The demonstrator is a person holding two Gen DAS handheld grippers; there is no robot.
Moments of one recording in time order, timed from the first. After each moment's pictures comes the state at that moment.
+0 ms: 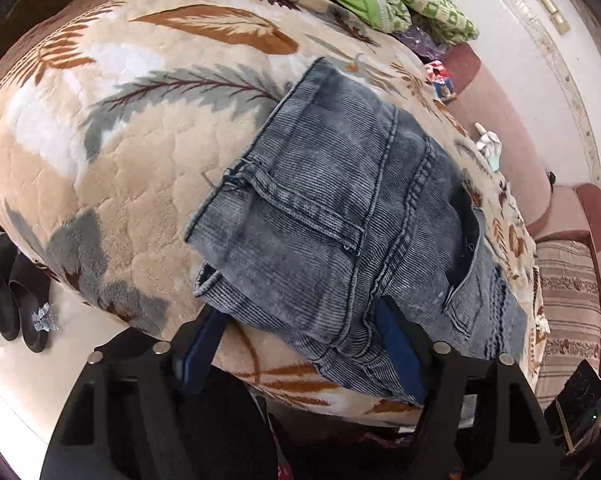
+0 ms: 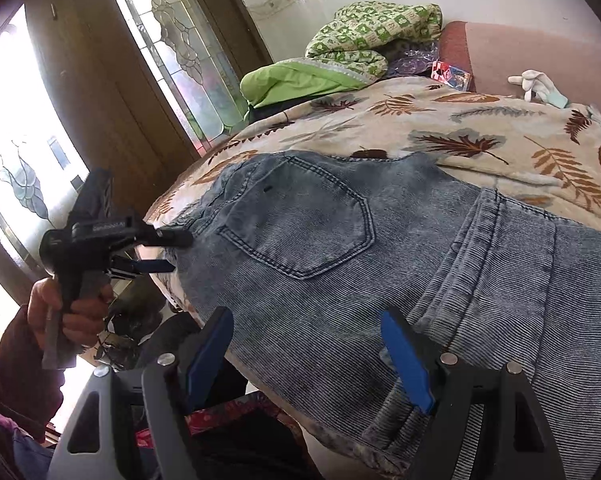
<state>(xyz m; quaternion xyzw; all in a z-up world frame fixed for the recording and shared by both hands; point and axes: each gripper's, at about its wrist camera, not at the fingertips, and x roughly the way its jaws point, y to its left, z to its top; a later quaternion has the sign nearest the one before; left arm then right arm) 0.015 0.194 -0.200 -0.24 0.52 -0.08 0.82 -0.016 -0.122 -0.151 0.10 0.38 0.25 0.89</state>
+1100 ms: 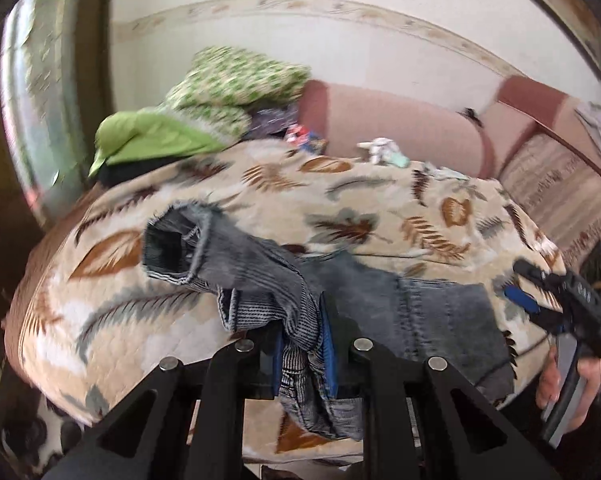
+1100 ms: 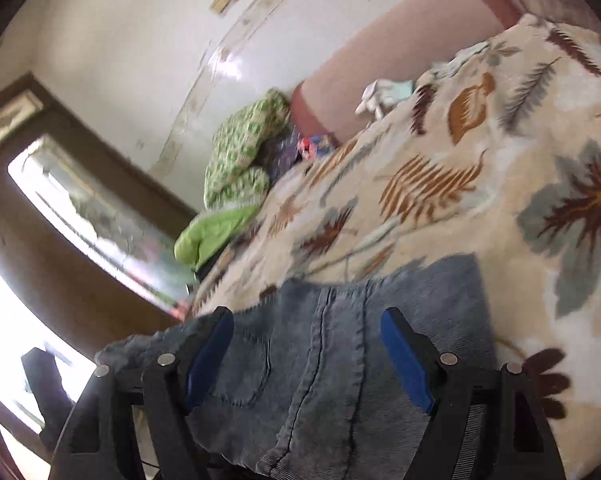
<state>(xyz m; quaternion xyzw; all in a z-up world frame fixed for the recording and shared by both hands) -0.038 0.035 -0.047 0.03 0.34 -0.17 0.92 -0.023 -0.303 -0.121 0.40 0.27 0.10 0.87</state>
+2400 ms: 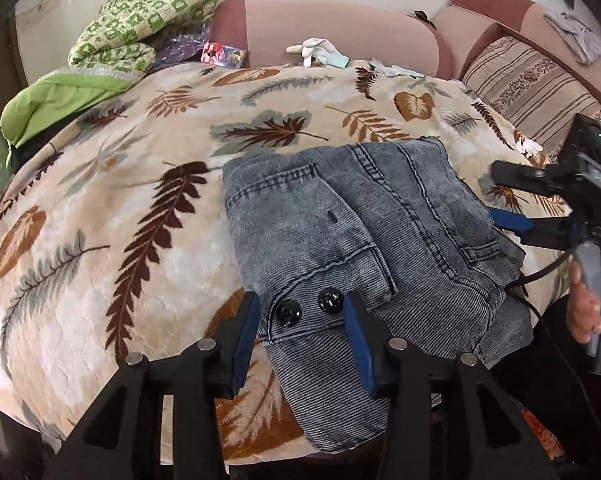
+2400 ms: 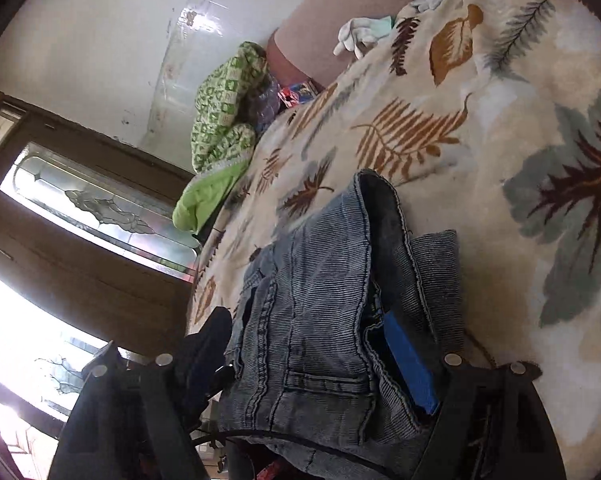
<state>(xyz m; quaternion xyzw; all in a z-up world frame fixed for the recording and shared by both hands) -0.008 -0.044 -0.140 0.10 0.46 -0.24 0.85 0.025 -0.333 -0.159 0.42 0.39 0.15 0.81</state>
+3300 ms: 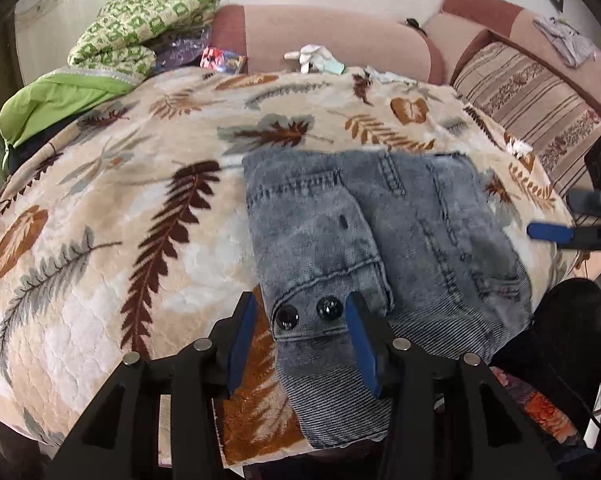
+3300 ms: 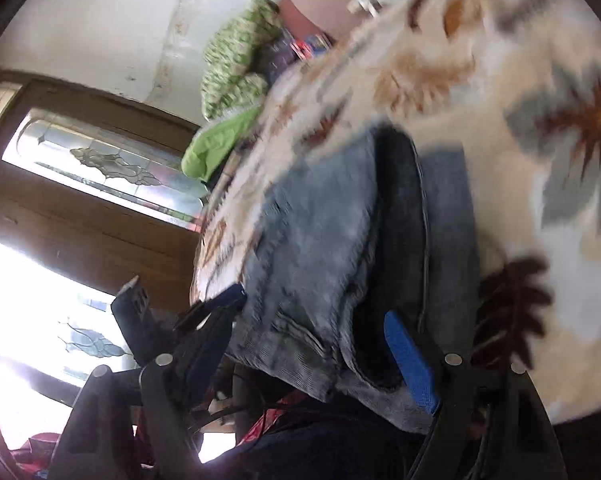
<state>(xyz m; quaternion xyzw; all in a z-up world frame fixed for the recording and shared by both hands) -0.008 -0.015 -0.132 0.09 0.43 -0.27 0.86 -0.025 -0.325 -0.127 0.38 0.43 0.20 0.79</state>
